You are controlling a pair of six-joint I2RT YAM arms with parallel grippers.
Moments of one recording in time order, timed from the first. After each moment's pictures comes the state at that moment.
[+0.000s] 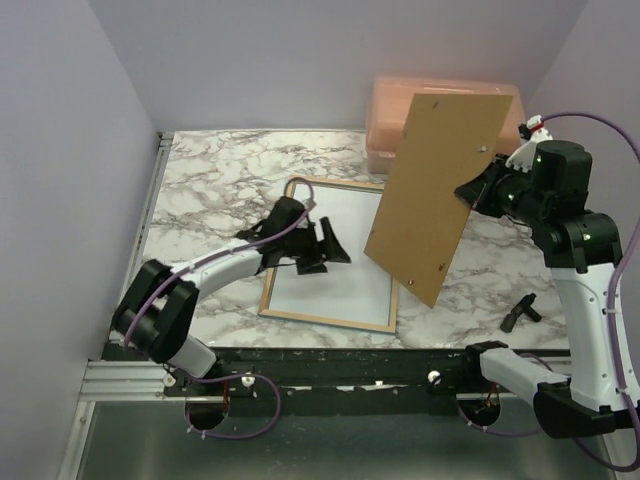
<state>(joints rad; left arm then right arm) -0.70 1.58 0.93 -0.09 0.44 -0.93 0.14 1.06 1.56 -0.97 -0.12 0.40</state>
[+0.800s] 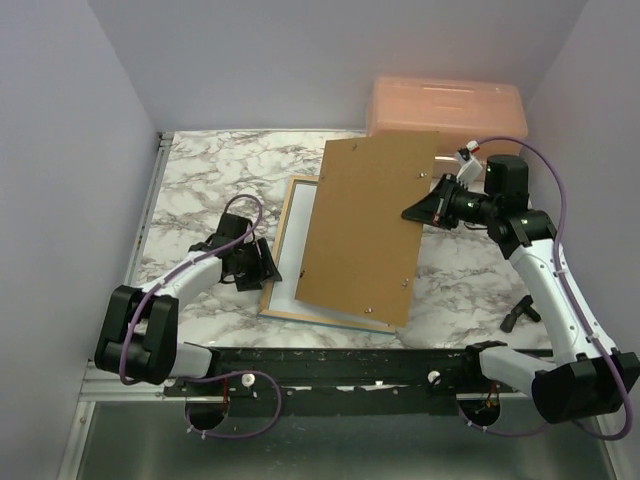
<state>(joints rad) -0.25 1.36 0.67 -0.40 0.27 -0.60 0.14 1.13 1.14 -0.58 -0.67 0.58</state>
